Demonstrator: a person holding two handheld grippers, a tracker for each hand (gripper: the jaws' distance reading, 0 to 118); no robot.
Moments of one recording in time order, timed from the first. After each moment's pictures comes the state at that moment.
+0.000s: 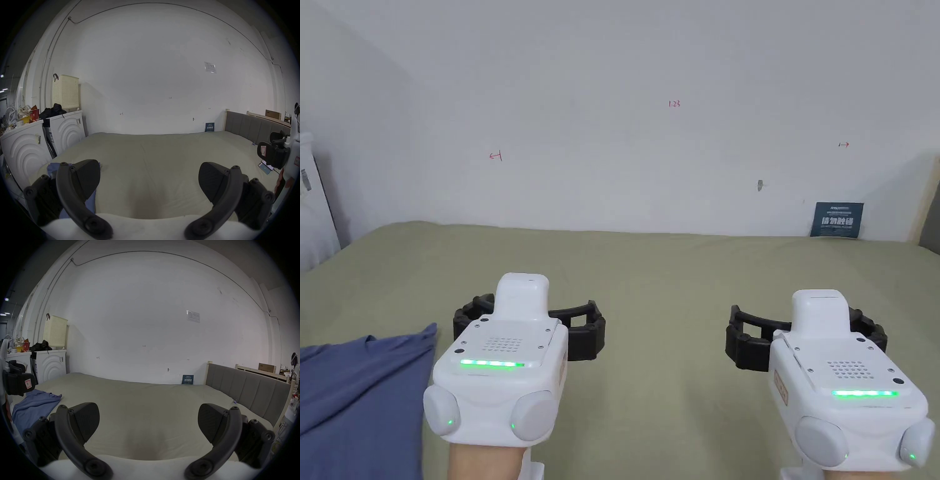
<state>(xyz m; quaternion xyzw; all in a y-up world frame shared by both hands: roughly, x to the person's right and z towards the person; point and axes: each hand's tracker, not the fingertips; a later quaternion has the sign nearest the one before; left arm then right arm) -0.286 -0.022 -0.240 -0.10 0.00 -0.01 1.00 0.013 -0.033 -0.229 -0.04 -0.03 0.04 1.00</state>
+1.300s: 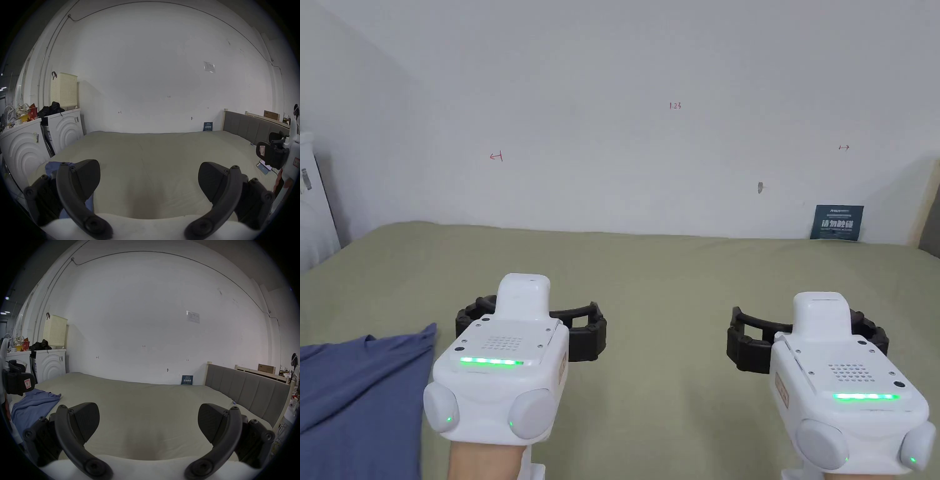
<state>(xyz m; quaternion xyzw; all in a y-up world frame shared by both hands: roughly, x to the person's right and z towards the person) -0.284 -0.021 -0.239 -0.10 -0.01 -0.01 0.99 0.013 -0.033 -0.229 -0.04 -0.03 0.04 1.00</state>
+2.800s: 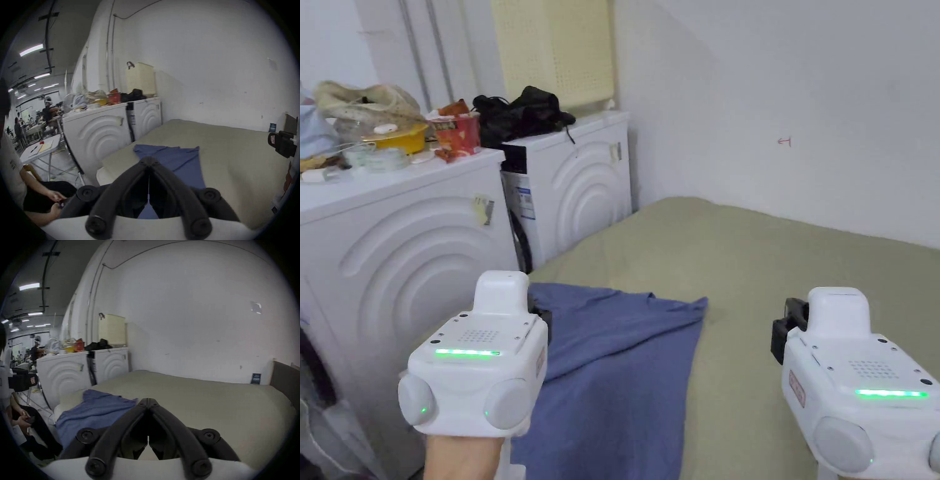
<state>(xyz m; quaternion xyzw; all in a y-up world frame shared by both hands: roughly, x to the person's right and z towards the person) -0.543 -0.013 -0.098 -0.15 0.31 0.00 0.94 -0.275 -0.038 -0.261 -0.08 0.28 0.01 0.96</state>
